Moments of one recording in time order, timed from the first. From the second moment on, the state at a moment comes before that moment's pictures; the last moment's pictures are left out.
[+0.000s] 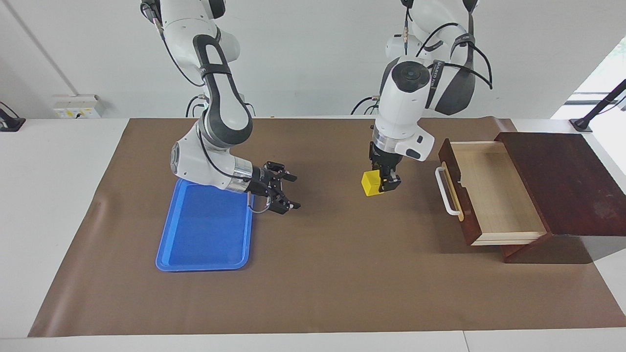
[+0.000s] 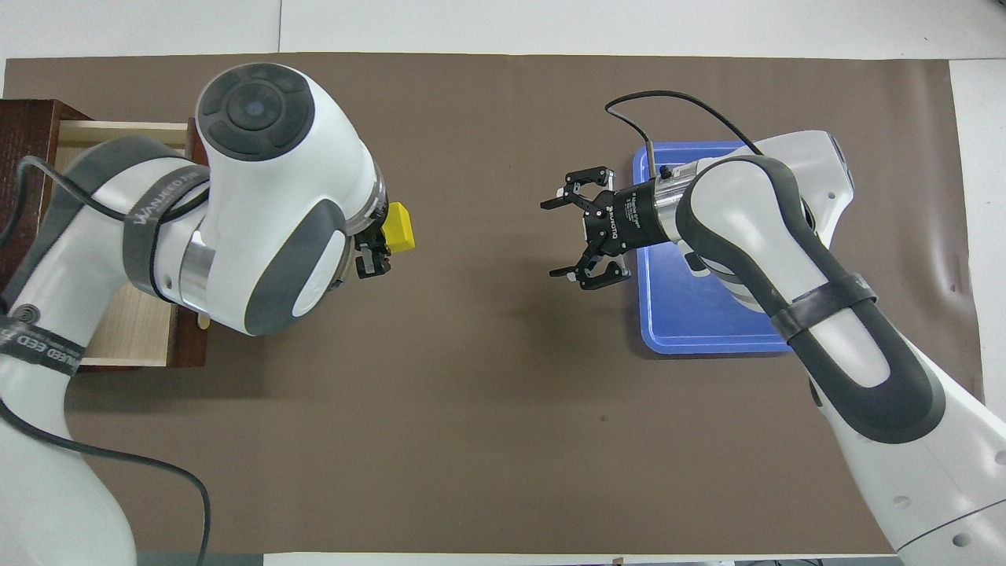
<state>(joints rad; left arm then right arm) -0.47 0.27 -0.07 -1.57 0.04 1.84 -2.22 0.21 0.36 0.05 -1.81 1.04 2.05 1.17</state>
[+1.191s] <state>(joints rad) -0.56 0.35 -0.06 -1.55 0.04 1.88 -2.30 0.37 0.36 0.06 -1.80 1.04 2.19 1.30</state>
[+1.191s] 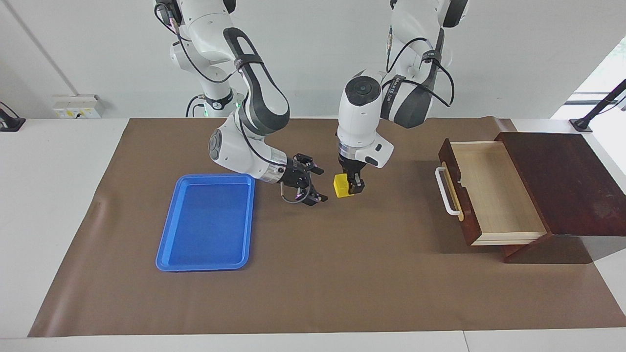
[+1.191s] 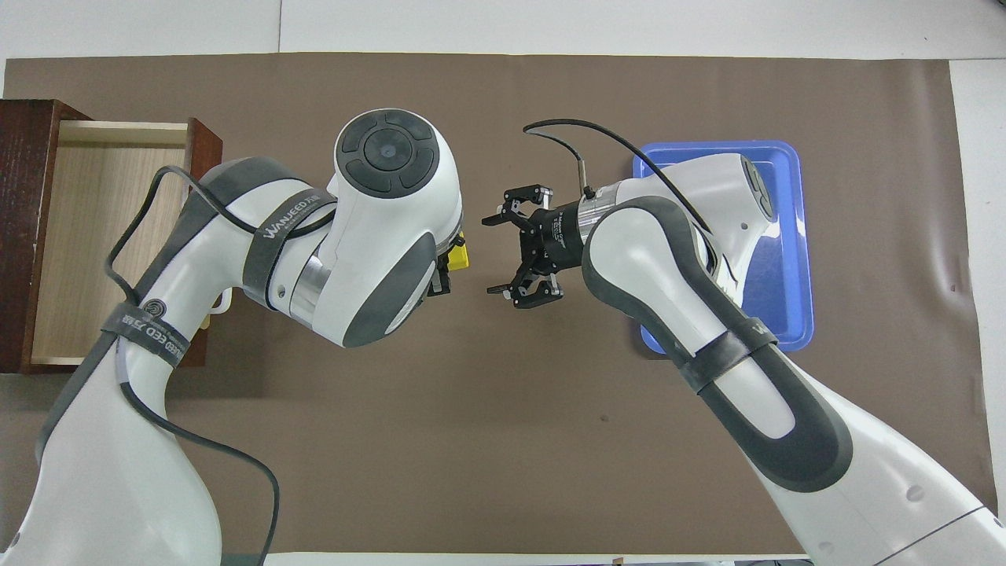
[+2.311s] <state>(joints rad) -0.56 0.35 -0.05 -1.55 0.04 1.89 -2.30 0.42 0.36 0.05 -1.76 1.02 2.23 1.31</state>
